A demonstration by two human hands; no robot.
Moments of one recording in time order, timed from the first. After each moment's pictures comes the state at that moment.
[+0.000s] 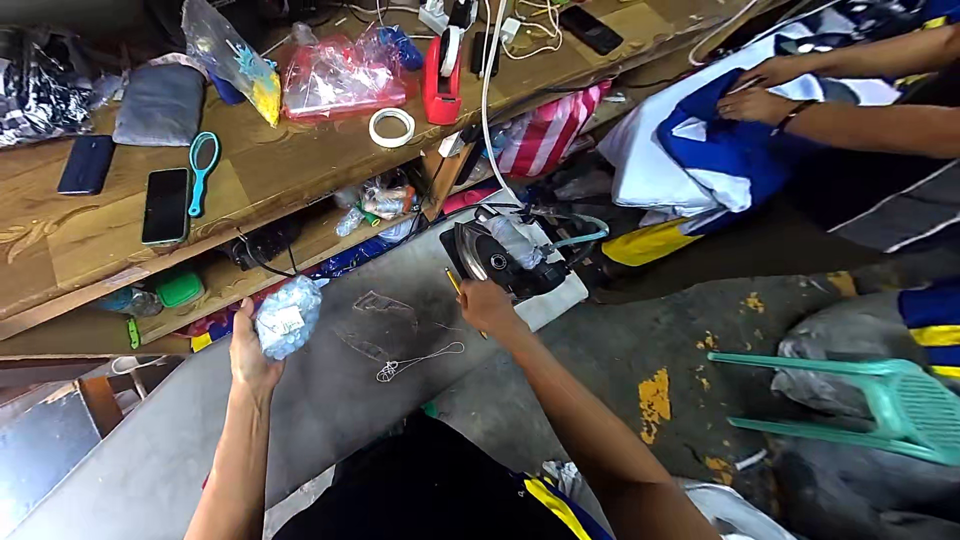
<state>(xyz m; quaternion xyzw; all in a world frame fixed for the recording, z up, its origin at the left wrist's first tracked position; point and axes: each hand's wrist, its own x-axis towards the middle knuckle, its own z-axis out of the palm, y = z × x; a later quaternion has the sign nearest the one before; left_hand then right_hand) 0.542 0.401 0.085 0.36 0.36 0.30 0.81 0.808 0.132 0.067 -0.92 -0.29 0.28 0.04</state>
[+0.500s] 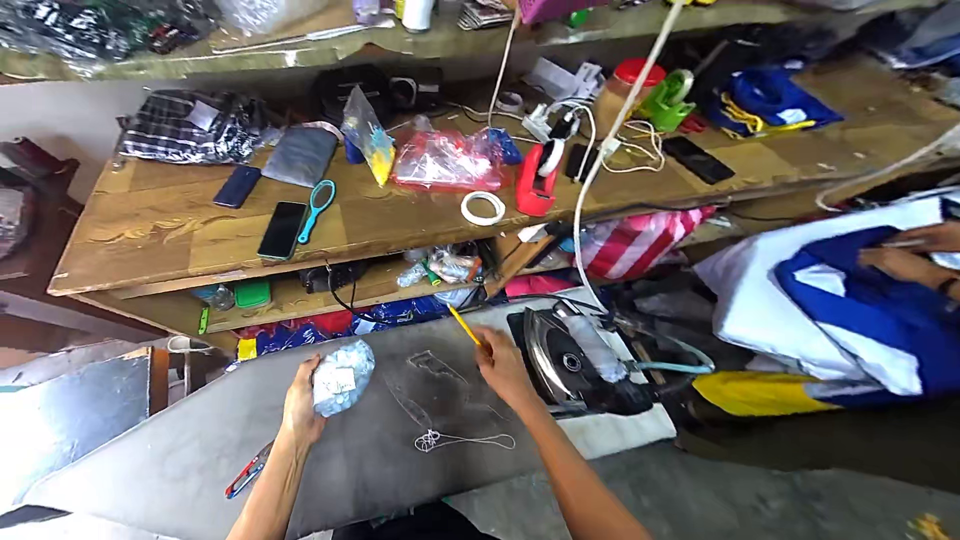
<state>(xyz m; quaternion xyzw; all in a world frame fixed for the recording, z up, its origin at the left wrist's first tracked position) 0.500 0.385 0.072 0.29 0.44 0.31 0.79 0.795 0.201 0.055 -0.86 -0.39 0.18 0.28</state>
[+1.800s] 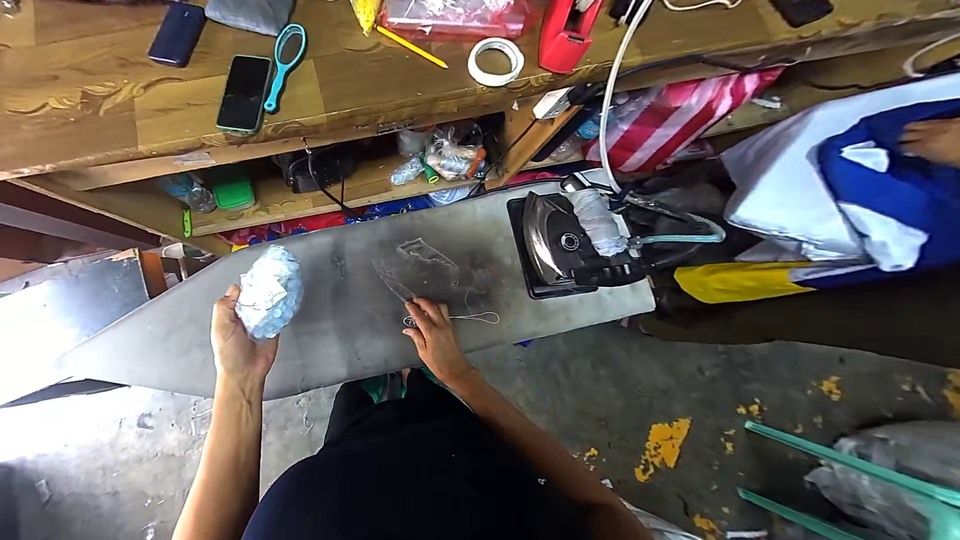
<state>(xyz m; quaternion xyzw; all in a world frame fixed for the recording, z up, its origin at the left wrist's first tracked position) 0.412 0.353 0.086 0.31 0.38 0.42 0.76 0.631 0.129 -0.041 -0.78 -0.52 0.14 0.32</state>
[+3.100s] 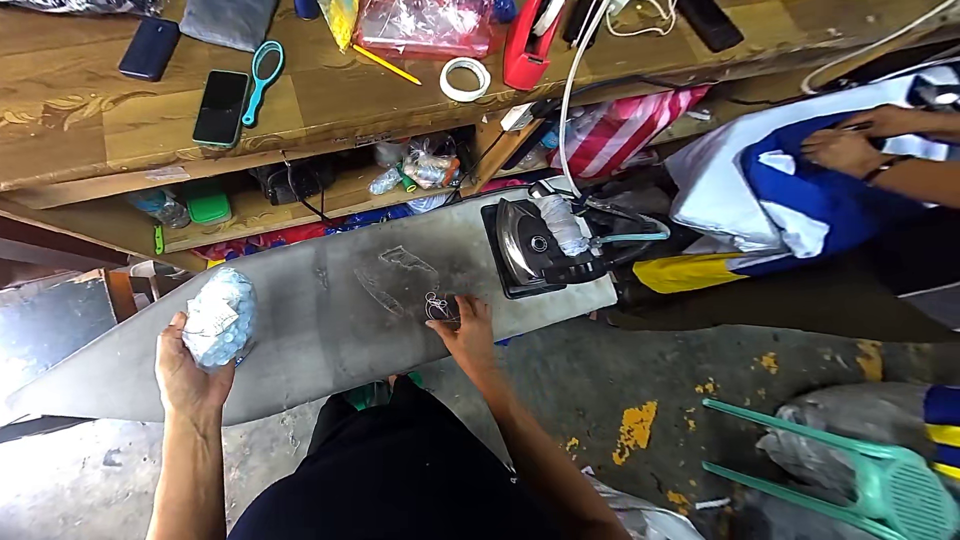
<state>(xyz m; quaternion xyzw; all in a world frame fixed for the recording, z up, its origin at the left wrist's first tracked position) 0.379 0.367 0.089 0.34 0.39 0.44 0.73 0.690 0.088 -0.030 -0.90 -0.33 0.08 0.25</state>
